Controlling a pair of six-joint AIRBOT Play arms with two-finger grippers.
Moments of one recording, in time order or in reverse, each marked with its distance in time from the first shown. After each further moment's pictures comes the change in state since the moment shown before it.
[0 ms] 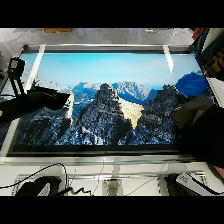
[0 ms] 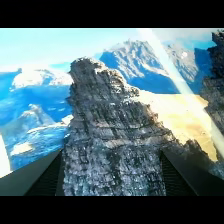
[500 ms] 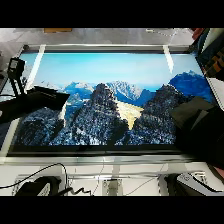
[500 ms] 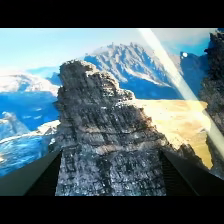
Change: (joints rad) left arm 0.000 0.000 0.000 0.000 0.000 0.000; right arm -0.108 0.000 0.000 0.220 -0.112 0.048
